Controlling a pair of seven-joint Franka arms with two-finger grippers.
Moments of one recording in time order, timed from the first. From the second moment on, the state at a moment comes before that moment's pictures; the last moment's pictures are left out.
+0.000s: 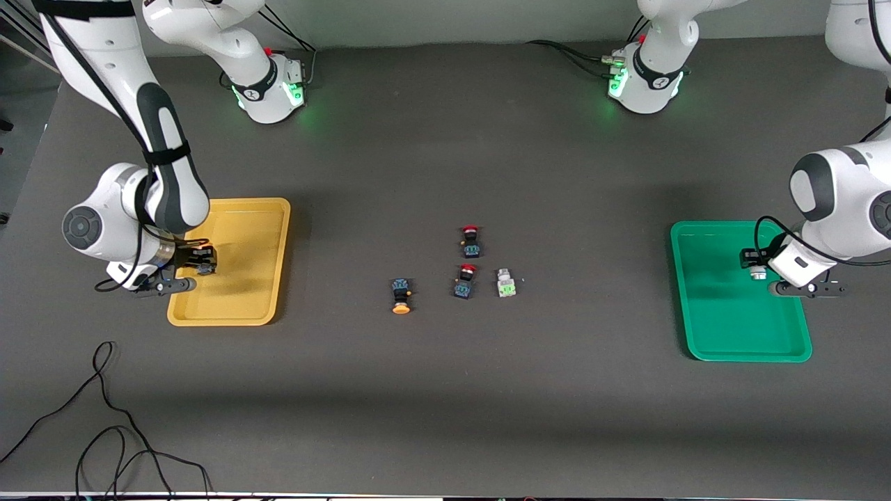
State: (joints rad) left arm 0.23 0.33 0.02 -2.13 0.10 2.39 0.20; right arm 0.48 0.41 -0.63 -2.21 0.26 2.37 -0.45
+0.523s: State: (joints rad) left arm 0.30 0.45 0.01 -2.14 0.10 2.58 0.29; right arm 0.50 0.41 -0.63 -1.85 0.26 1.96 -0.35
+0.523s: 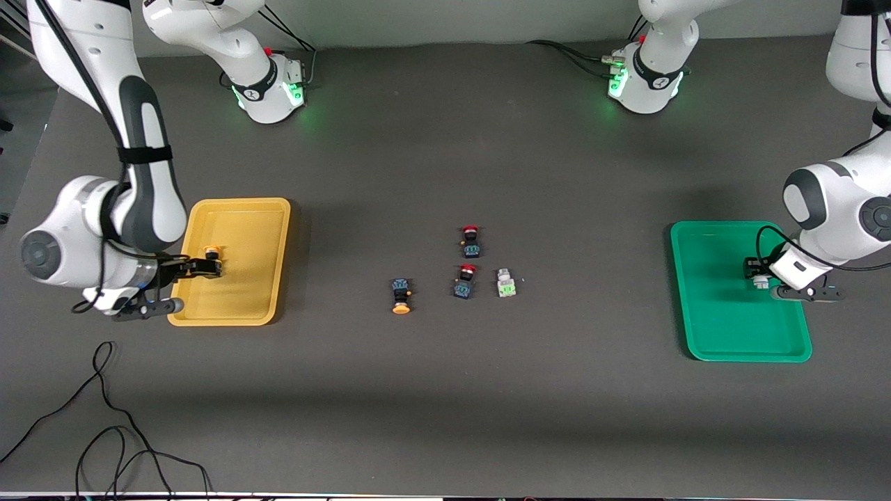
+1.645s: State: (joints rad) left arm 0.21 0.15 -0.03 -1.78 0.05 1.70 0.19; right arm 0.96 0.69 -0.51 -1.57 0.46 2.17 0.32
